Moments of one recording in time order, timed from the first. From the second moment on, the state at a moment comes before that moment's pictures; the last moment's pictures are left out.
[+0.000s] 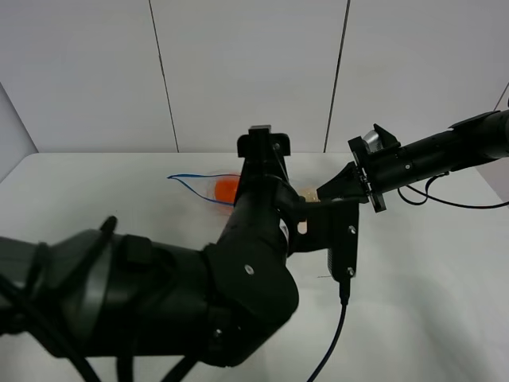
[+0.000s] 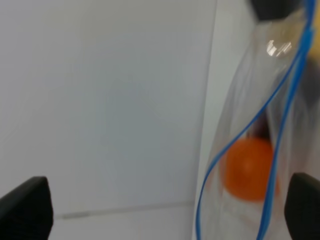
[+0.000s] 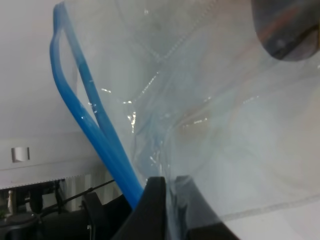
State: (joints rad) left arm -1.25 1.83 -1.08 1.66 0.87 -0.71; right arm -0.04 2.06 -1.27 1.22 1.21 -0.82
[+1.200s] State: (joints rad) left arm -1.17 2.09 -1.26 1.74 0.71 -0.88; right arm -0.04 2.06 -1.27 1.22 1.21 -0.79
